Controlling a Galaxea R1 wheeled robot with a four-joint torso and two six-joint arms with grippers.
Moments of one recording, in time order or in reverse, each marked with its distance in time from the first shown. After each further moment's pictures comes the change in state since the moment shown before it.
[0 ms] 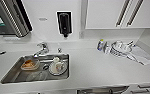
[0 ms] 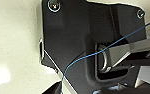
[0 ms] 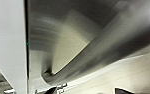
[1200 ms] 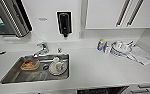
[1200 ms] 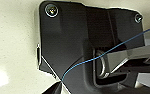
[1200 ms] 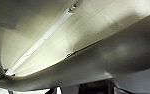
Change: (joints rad) left arm -0.023 0.008 0.000 0.000 0.000 0.000; right arm -0.318 0.007 -0.122 -0.237 -0.148 -0.014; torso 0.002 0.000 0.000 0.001
